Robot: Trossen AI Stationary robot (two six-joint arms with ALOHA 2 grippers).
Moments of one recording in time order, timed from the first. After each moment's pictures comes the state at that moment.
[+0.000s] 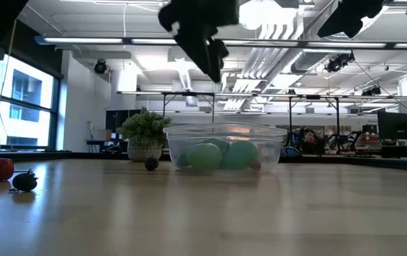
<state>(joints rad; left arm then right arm) 0.24 2.00 1.91 -1.15 0.18 0.49 0.03 0.76 0.90 -0.77 0.23 0.18</state>
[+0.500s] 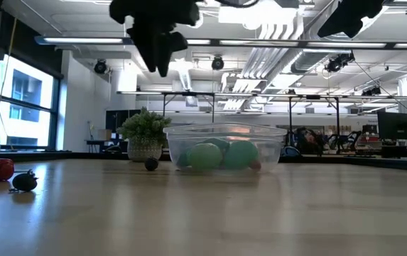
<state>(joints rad) 0.24 1.81 1.75 -1.38 -0.05 0.45 0.03 0.76 0.90 -0.77 0.23 0.18</state>
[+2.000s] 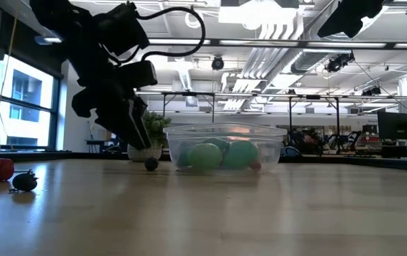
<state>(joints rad) 0.14 1.50 0.65 -0.09 -0.07 0.06 0.03 0.76 0.90 -0.77 0.23 0.18</state>
